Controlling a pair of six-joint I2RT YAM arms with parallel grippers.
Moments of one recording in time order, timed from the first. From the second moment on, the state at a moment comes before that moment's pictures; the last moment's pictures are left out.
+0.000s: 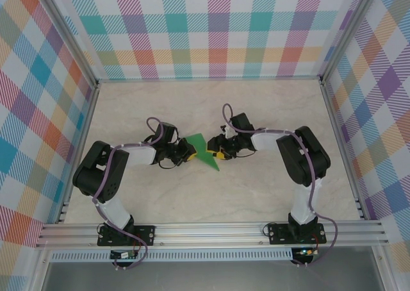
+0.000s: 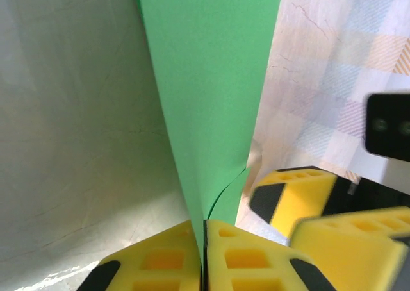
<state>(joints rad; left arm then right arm) -0.42 1.72 0.78 0.07 0.54 -1.09 0.51 1.90 1.03 -0.09 -0.71 0.77</state>
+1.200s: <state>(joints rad) -0.44 1.71 0.86 -0.08 0.53 -1.12 0.88 1.82 0.77 0.38 0.06 -0.23</state>
